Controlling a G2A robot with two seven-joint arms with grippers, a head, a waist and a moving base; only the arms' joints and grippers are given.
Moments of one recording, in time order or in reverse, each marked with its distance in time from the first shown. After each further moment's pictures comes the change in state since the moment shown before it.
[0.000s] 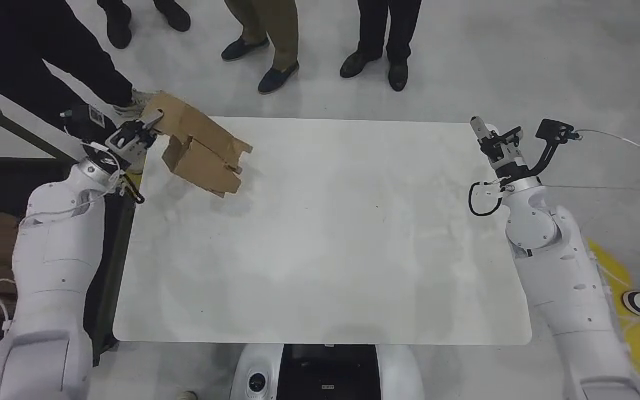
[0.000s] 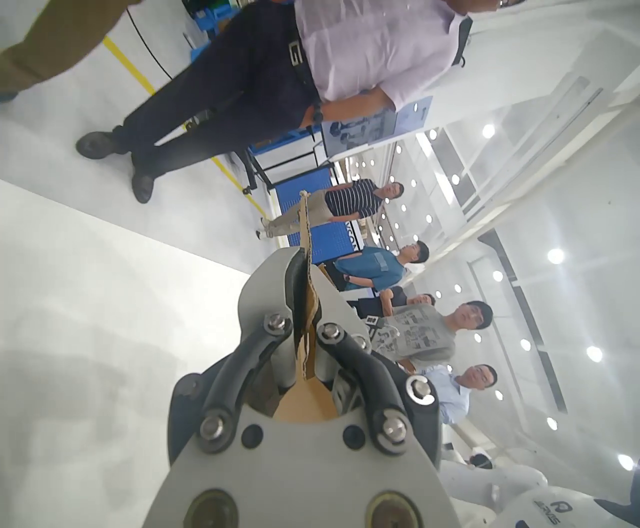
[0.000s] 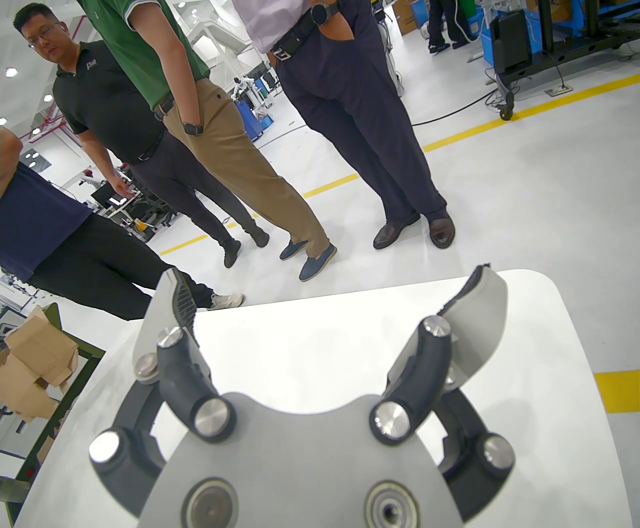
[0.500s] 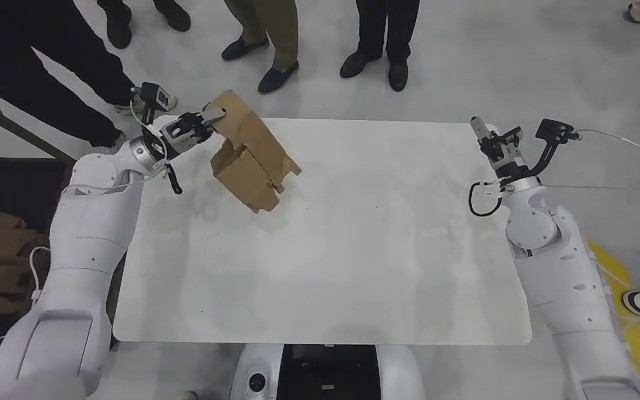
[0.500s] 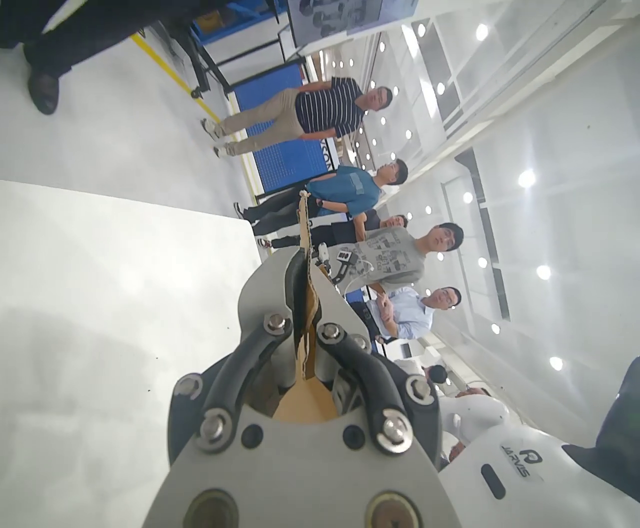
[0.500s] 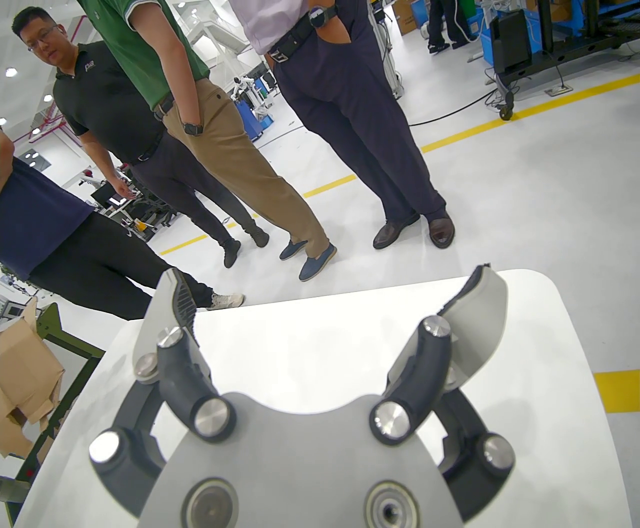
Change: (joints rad) left arm -0.132 -0.062 0.221 -0.048 -0.059 0.061 -0.145; right arm 0.000 0.000 0.000 0.000 0.000 0.000 0.000
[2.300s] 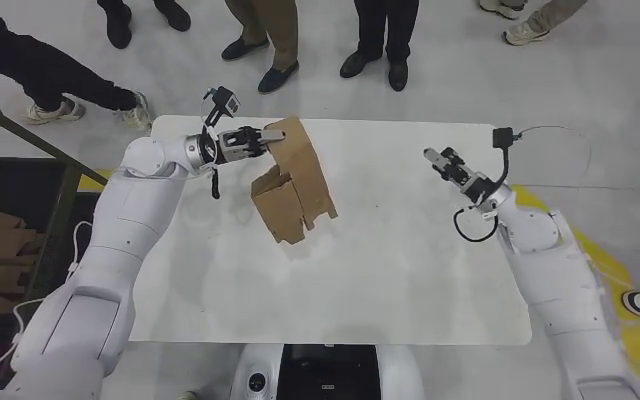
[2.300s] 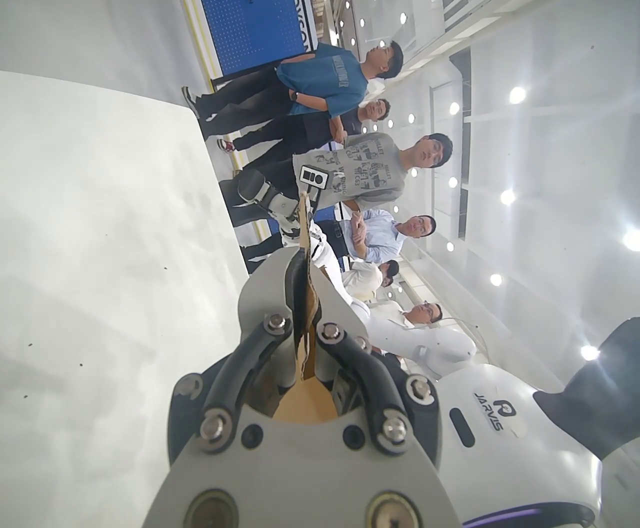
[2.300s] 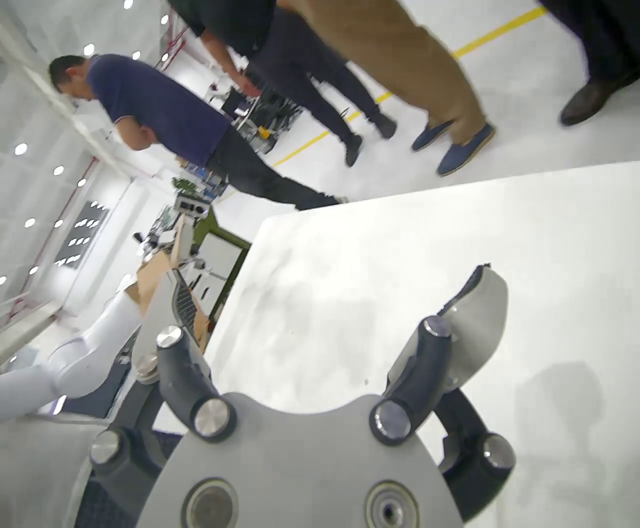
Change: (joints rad) left arm -0.117 -0.086 0.217 0.042 -0.097 0.058 -0.194; right arm -0.003 -0.008 -0.058 -0.039 0.498 -0.289 0.646
